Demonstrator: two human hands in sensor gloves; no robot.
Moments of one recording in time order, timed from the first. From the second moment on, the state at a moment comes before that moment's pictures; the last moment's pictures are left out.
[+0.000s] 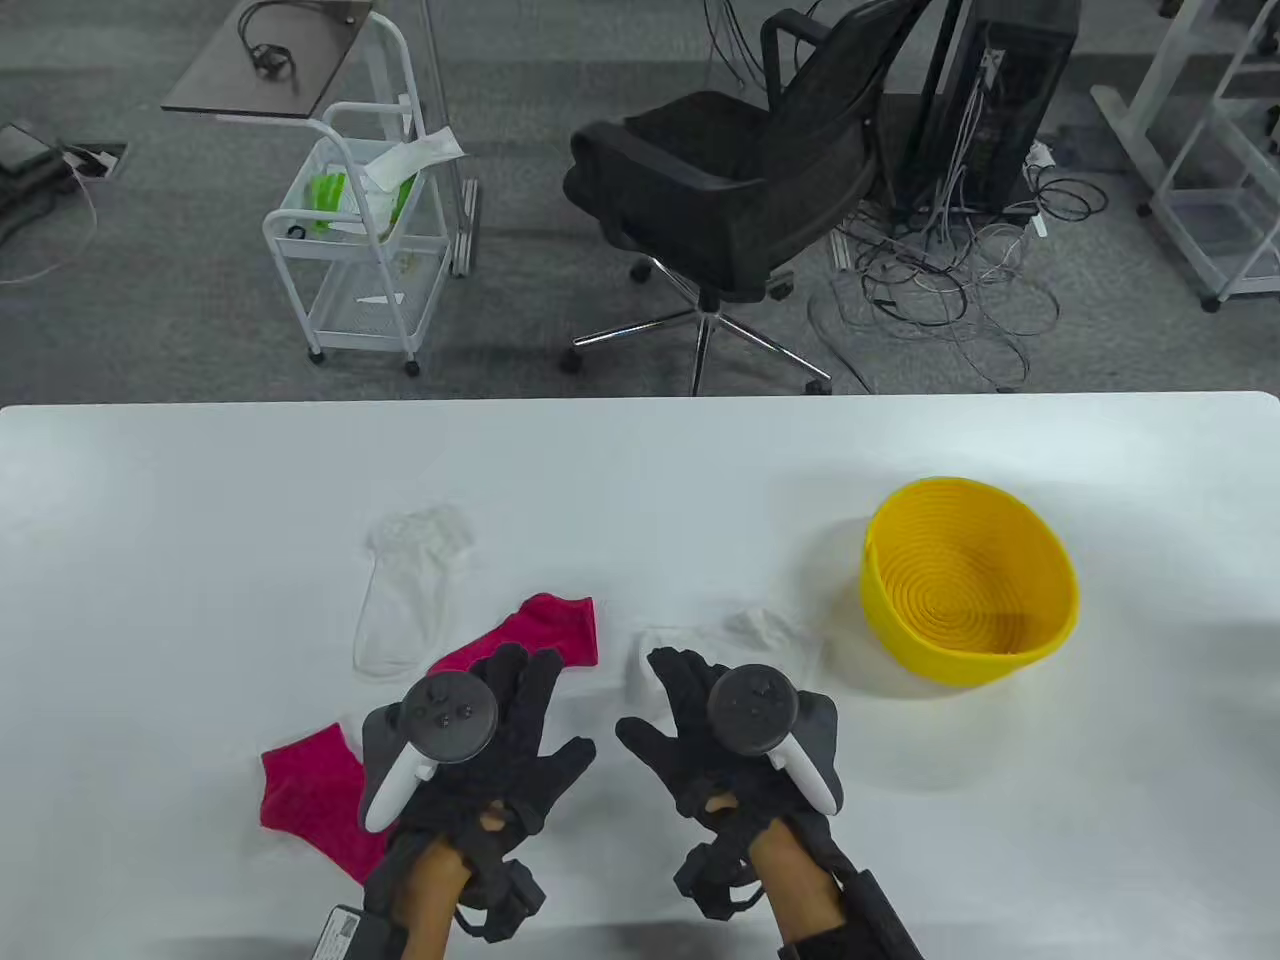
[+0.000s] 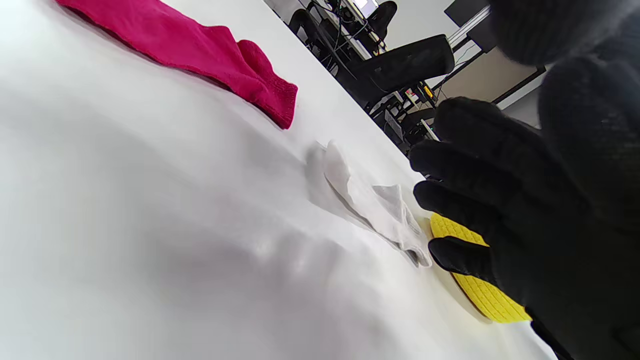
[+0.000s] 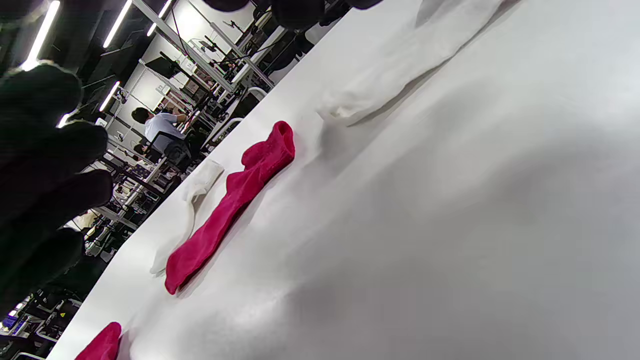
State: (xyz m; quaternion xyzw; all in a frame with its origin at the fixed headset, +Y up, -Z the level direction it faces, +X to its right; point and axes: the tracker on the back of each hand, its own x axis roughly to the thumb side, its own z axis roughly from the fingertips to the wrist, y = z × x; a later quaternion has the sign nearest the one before) left_hand -0.173 -0.723 -0.256 -0.18 -0.05 0.37 0.91; right_hand 0.072 -0.733 -0.271 0.05 0.16 0.92 0.36
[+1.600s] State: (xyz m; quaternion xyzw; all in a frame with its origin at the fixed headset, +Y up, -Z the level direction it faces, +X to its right) left_hand -0.178 -0.709 -0.252 -0.17 -0.06 0.42 0.89; right_hand 0.161 -0.734 -0.316 -0.28 0.07 0.94 0.20
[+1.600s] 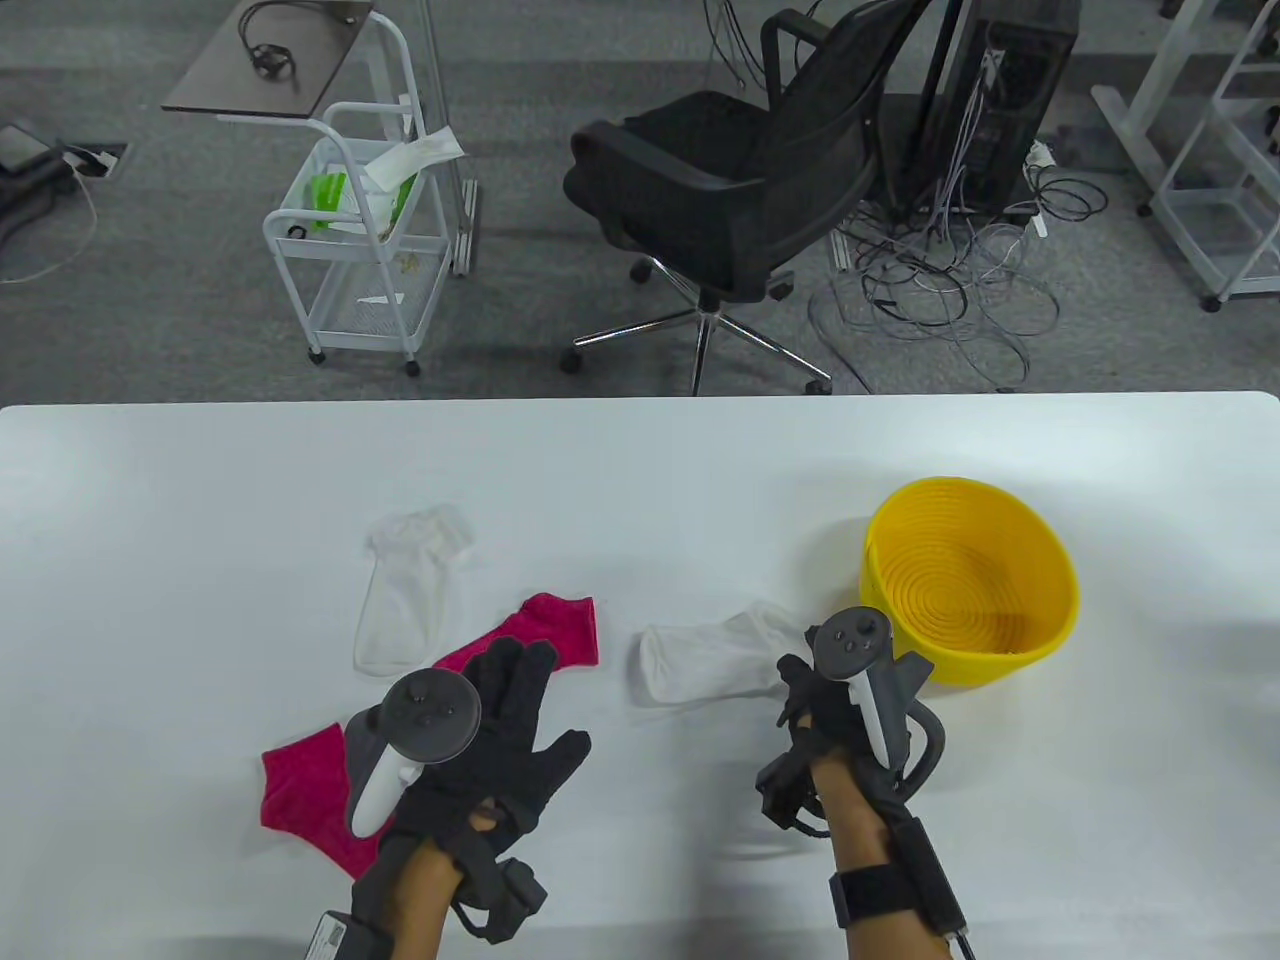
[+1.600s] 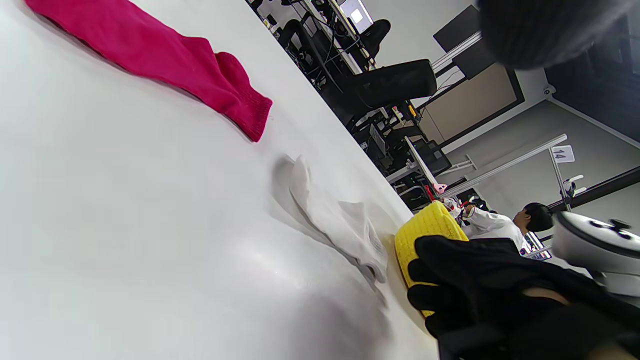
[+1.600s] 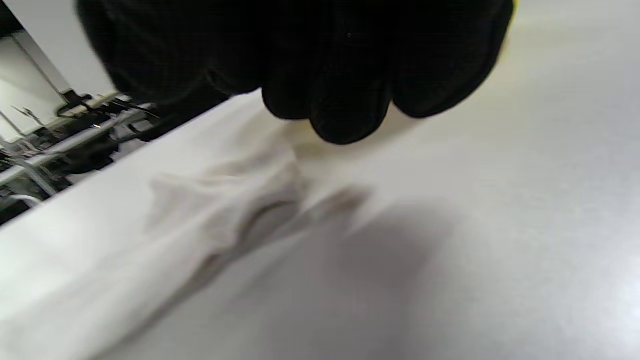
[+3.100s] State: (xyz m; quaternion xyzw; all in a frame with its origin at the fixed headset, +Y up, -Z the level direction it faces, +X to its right) left_hand -0.191 -0.705 -0.250 -0.16 -0.04 0.45 0.87; right_hand 0.119 -0.621 -0.302 -0.06 -0.05 0.95 0.32
